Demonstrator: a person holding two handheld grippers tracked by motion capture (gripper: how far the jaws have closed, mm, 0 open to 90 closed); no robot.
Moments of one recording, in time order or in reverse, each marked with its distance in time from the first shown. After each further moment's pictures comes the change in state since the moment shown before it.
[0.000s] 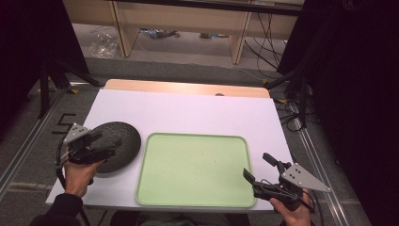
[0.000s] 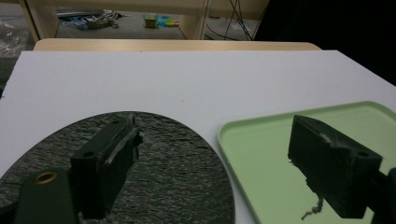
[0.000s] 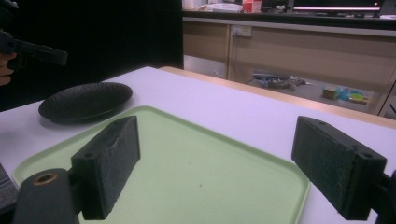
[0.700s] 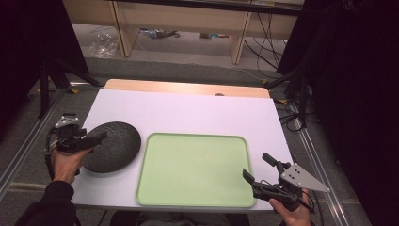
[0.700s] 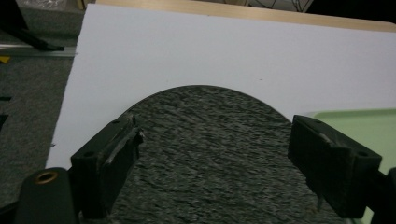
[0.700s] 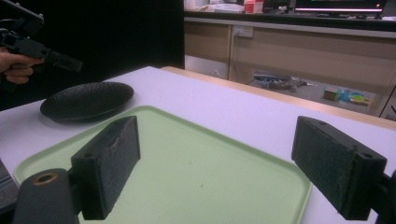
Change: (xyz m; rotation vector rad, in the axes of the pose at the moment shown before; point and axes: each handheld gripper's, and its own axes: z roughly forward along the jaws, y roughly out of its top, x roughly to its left) left arm 0.072 0.001 0.023 0.141 0.132 -0.103; right arm 0.001 0.000 0.000 -0.004 0.001 -0.008
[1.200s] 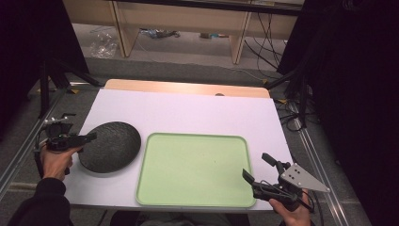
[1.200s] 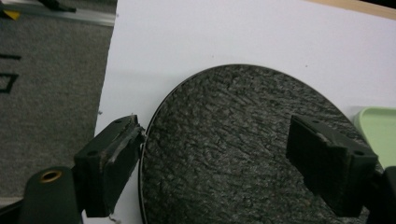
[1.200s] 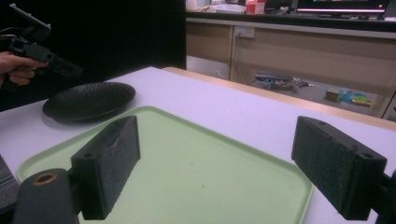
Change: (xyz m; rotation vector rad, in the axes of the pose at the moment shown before) left arm 0.037 -0.002 0.005 0.103 0.038 -0.089; right arm 0.000 0.000 0.000 0.000 0.008 -0.002
